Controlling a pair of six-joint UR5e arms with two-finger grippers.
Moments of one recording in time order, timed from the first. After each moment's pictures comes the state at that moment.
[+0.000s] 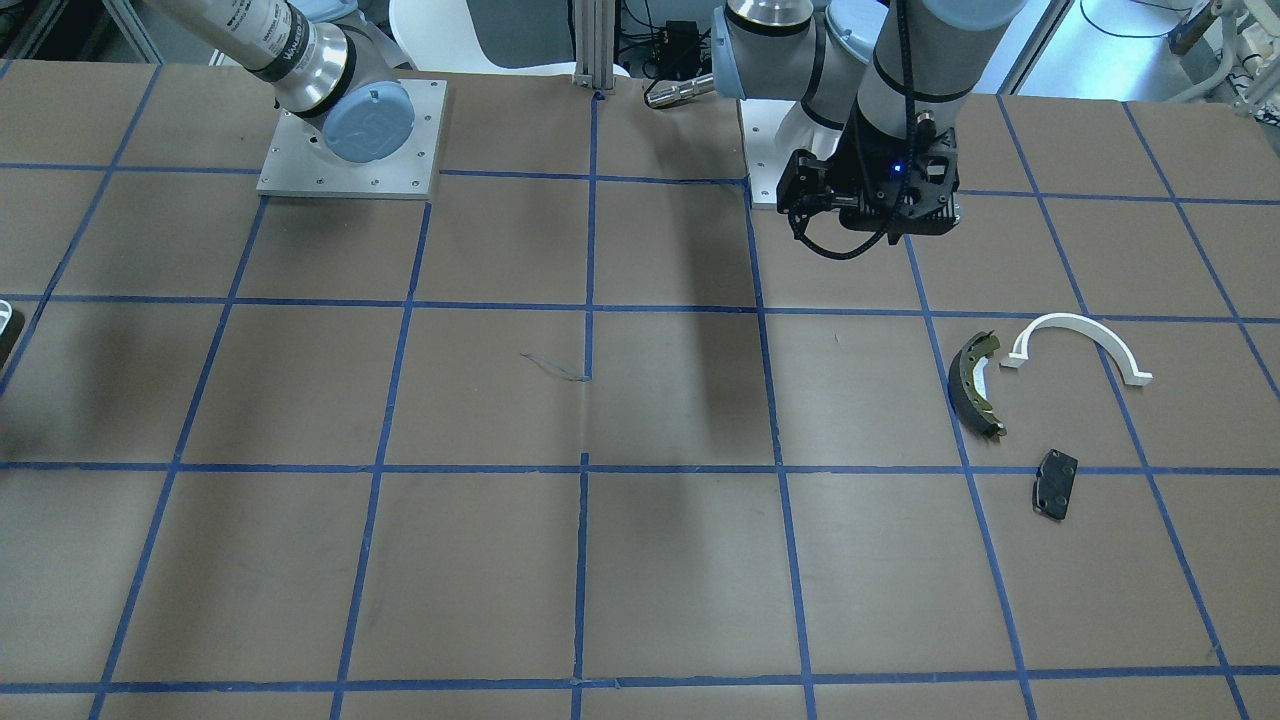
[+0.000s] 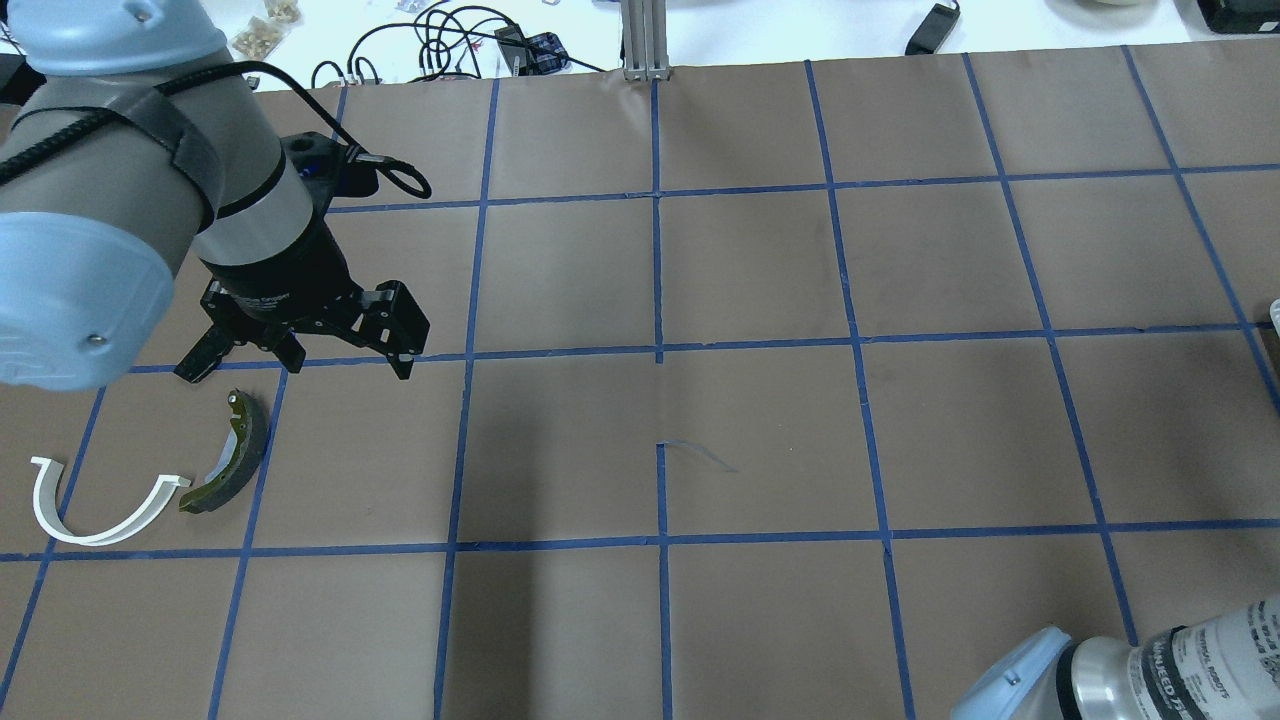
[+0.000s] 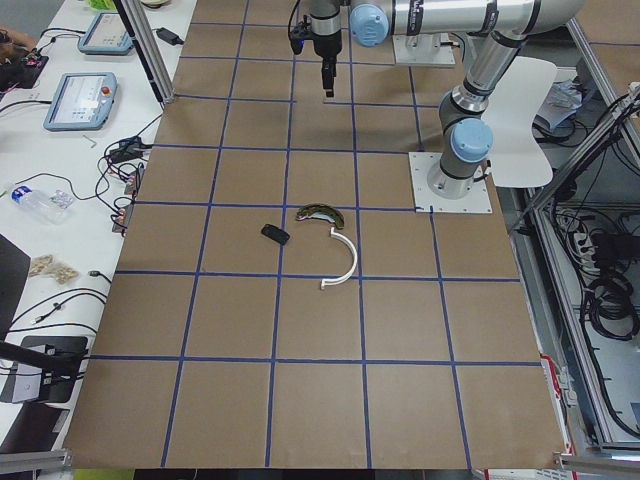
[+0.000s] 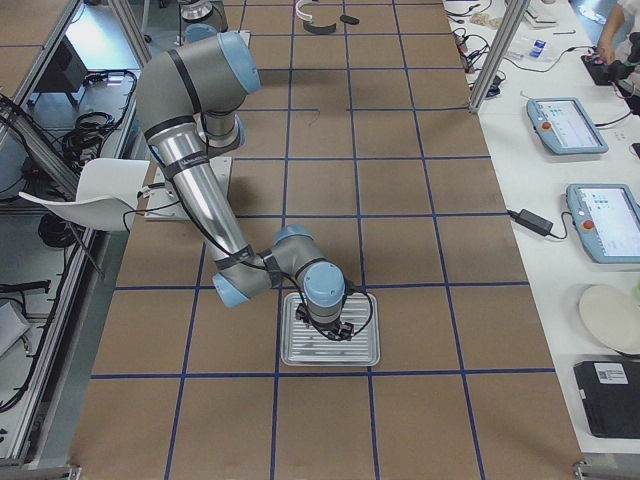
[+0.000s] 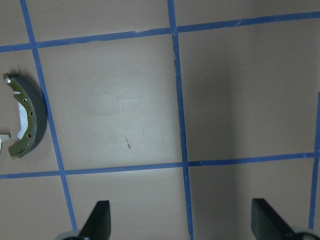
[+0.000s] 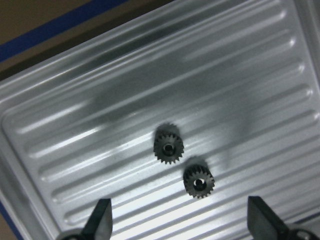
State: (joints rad) left arm -1.56 -1.45 -1.74 -1.60 1.64 0.07; right arm 0.53 -1.02 1.66 -2.26 -1.55 -2.22
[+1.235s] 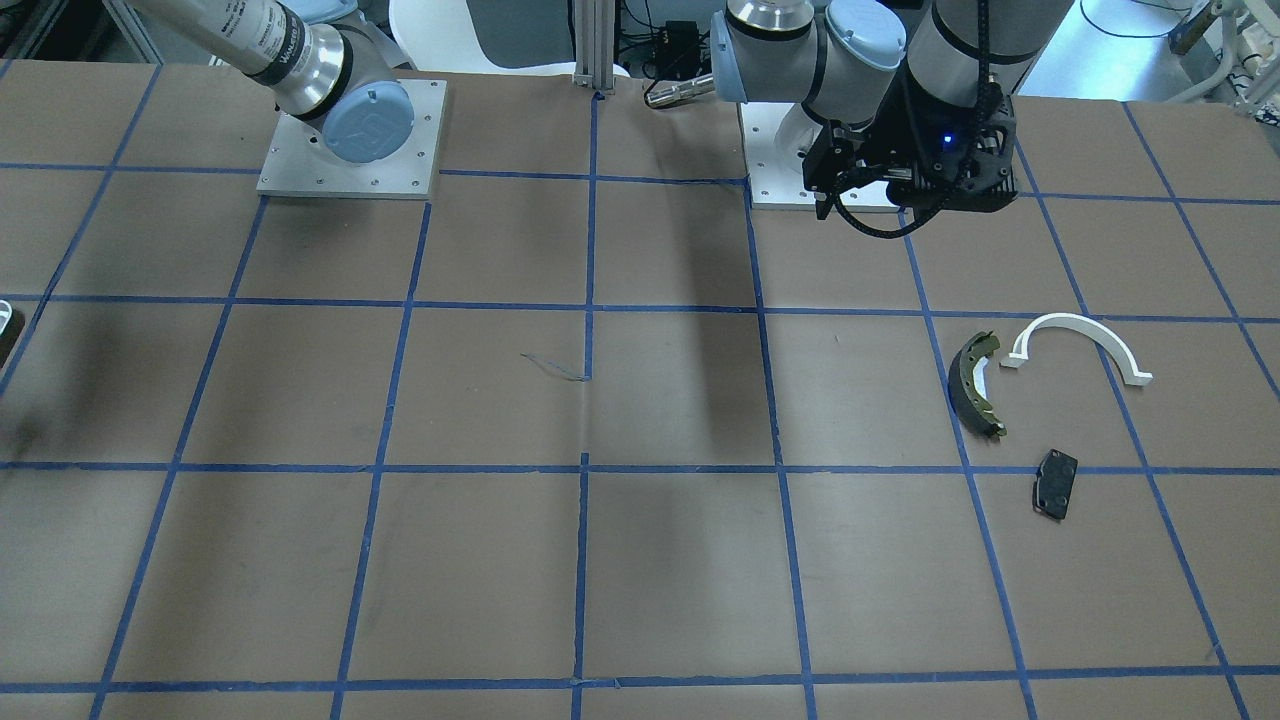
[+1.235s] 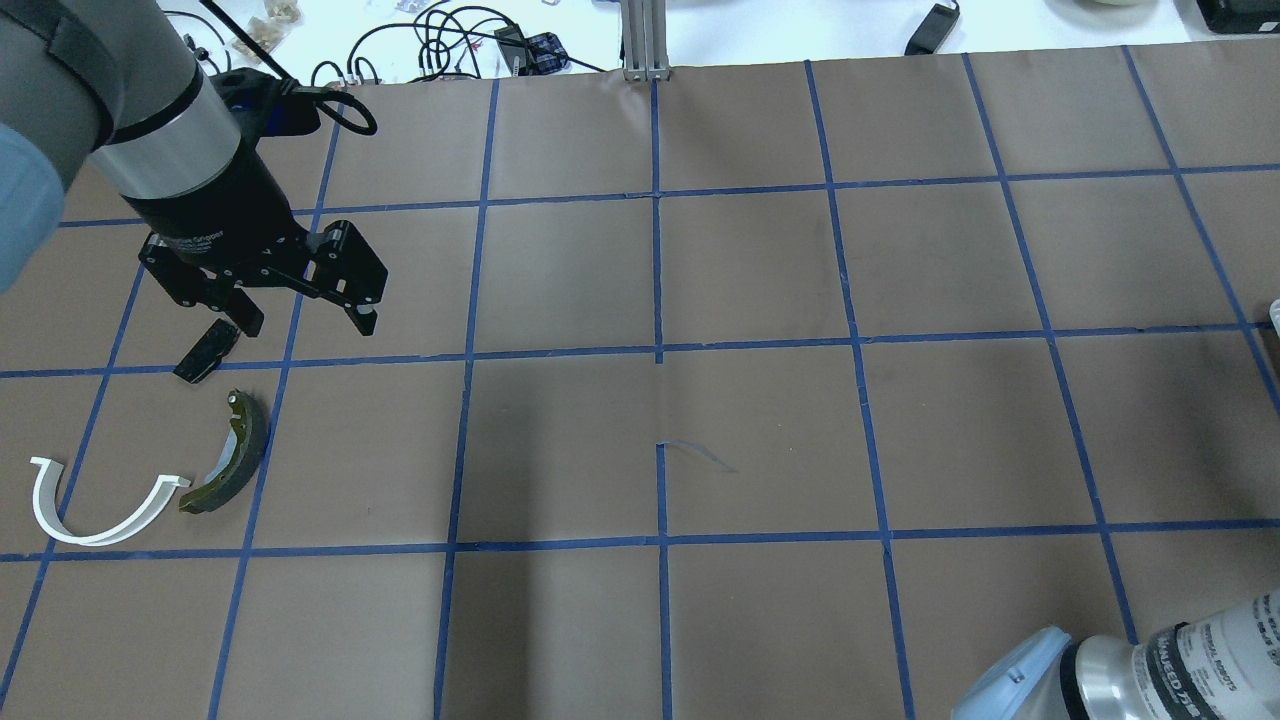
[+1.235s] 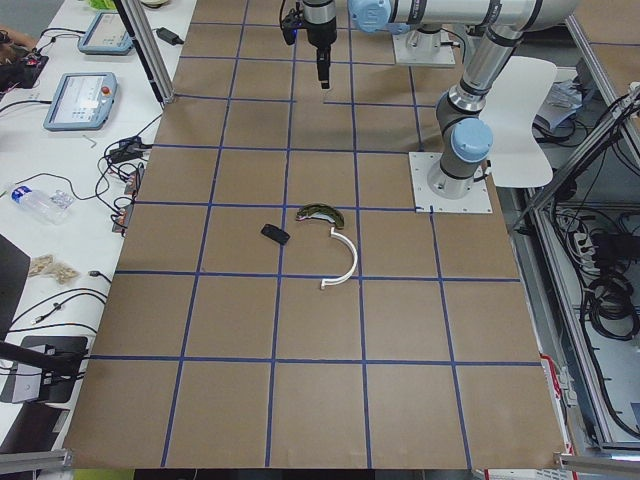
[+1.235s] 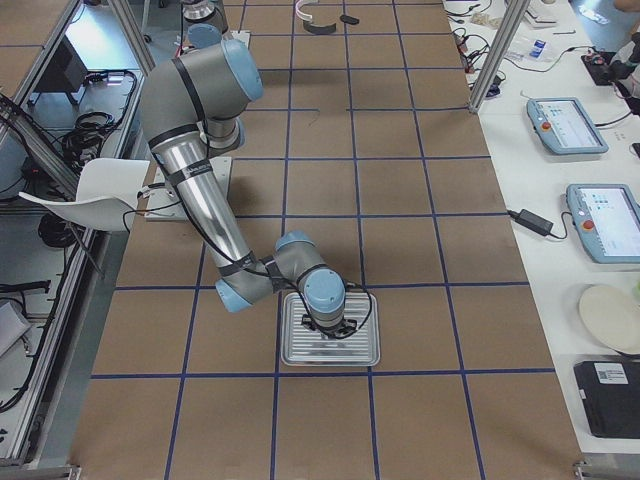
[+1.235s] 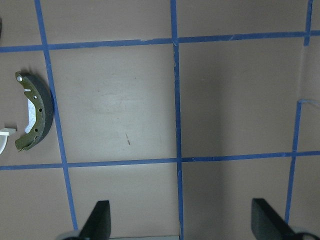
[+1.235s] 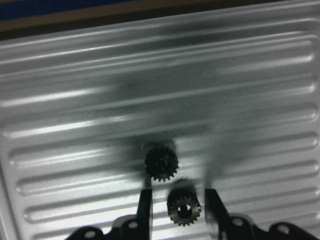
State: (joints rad) left arm -1.53 -1.49 -1.64 -1.70 1.58 0.08; right arm 0.53 -0.99 1.65 -2.29 -1.51 -2.46
